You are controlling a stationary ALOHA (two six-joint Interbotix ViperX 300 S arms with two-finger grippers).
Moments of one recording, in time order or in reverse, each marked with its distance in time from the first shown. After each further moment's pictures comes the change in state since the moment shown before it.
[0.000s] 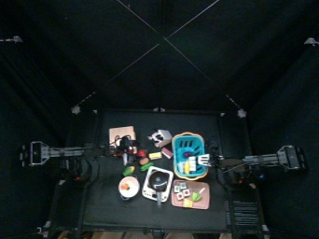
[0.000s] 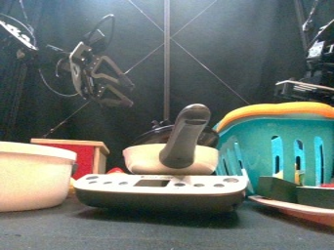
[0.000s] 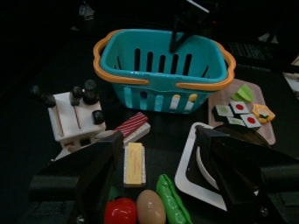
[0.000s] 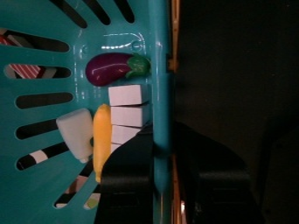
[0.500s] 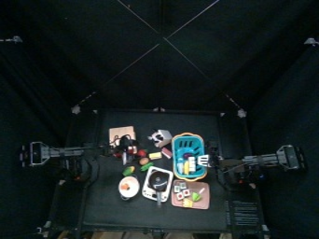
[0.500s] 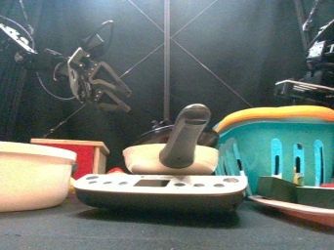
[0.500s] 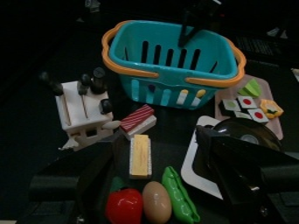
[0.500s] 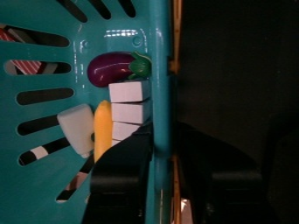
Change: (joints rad) left arm 0.029 0.000 0.015 0.002 0.003 0.002; right arm 0.002 0.000 0.000 -0.002 -0.015 -0.003
